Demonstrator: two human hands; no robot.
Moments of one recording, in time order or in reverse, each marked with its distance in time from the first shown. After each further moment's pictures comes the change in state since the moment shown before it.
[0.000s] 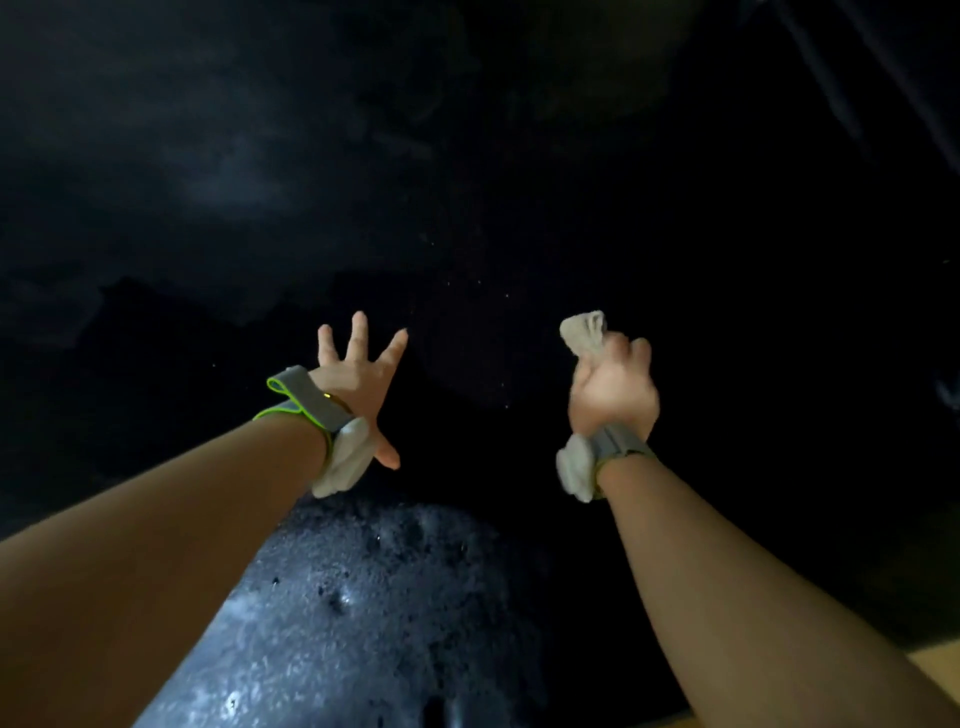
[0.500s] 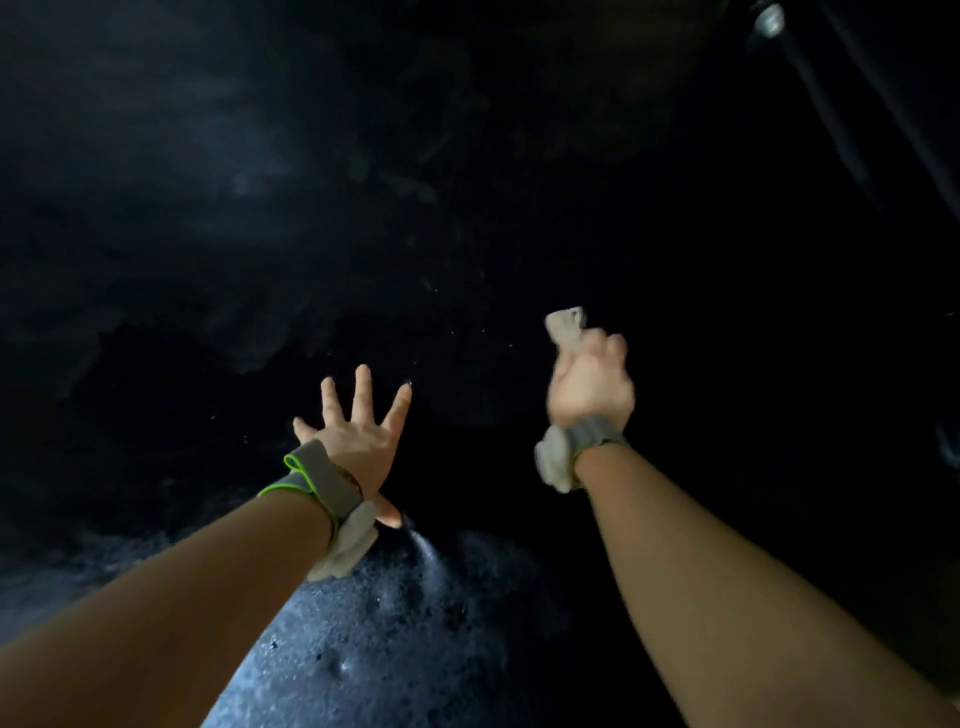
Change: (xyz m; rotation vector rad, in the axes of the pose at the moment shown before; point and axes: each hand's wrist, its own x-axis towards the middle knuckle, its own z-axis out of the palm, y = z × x) left_hand 0.007 0.003 0.005 0.043 -0.030 0.015; right_hand 0.058 -0.041 -0.014 0.125 -0.114 0.145
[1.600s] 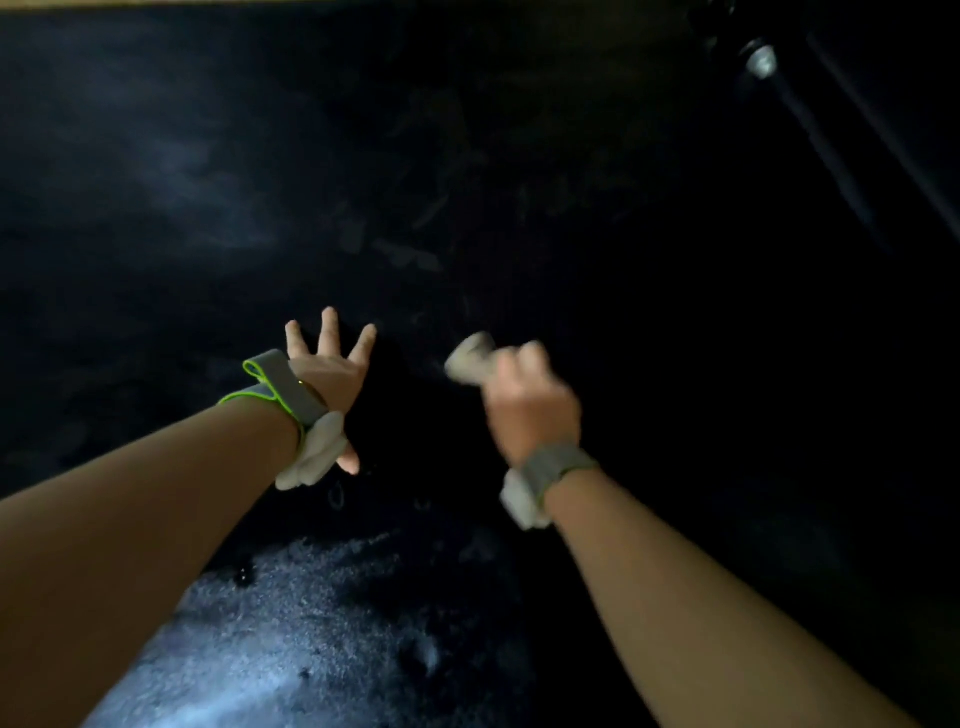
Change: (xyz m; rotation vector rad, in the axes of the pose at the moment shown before) left_hand 0.097 -0.075 -0.125 0.026 0.000 0.044; right_hand 0.050 -0.087 0.029 0.106 0.134 -0.313
